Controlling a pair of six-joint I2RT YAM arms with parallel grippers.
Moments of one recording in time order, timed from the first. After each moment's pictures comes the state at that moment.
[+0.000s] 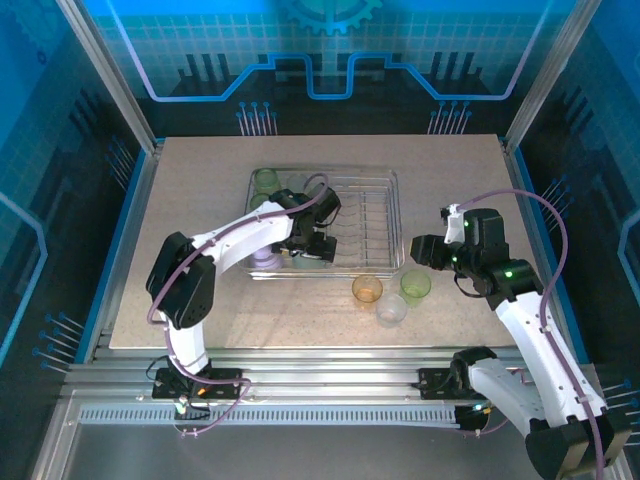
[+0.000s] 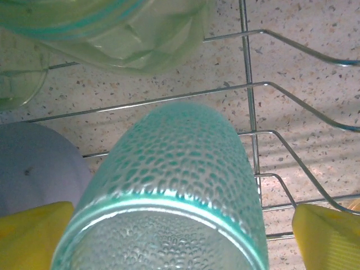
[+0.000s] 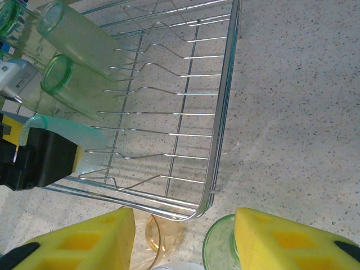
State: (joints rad) left arm -0.66 1.85 1.50 -1.03 -0.11 -0.55; right arm 0.19 0.86 0.86 -0.75 -0.26 0.33
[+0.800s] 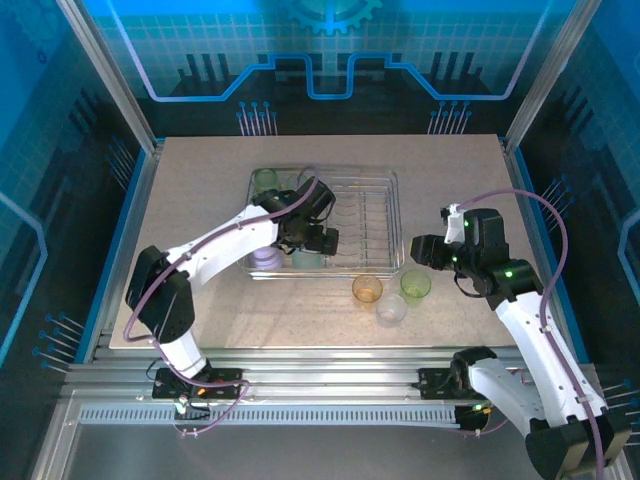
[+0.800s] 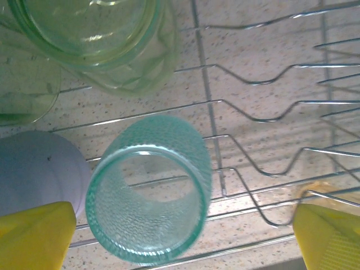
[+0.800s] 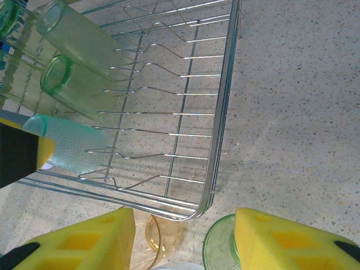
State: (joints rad) left arm -0.68 1.70 1.46 -0.96 -0.10 -0.55; right arm 0.19 0.86 0.86 -0.75 -0.26 0.33
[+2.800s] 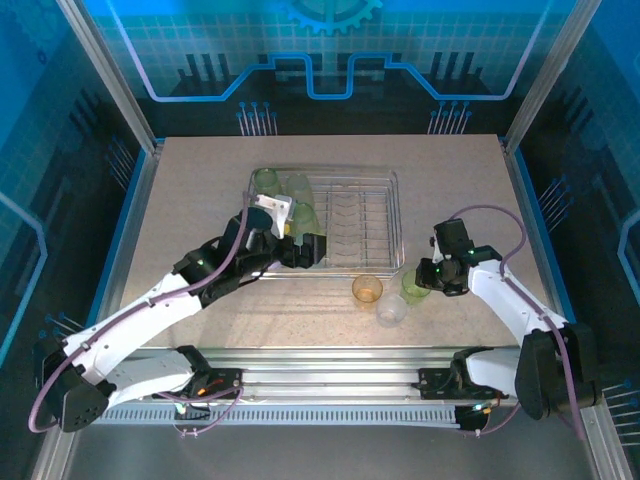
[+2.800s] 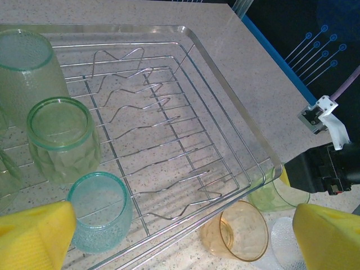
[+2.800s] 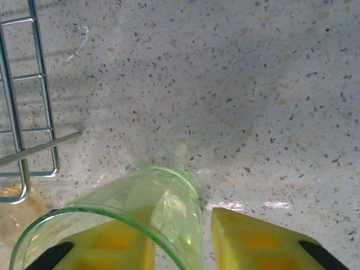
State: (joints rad) left arm -0.72 1.08 0.94 -0.37 -0.04 -0.45; right arm 0.18 1.19 0.70 -0.74 -0.08 0.36
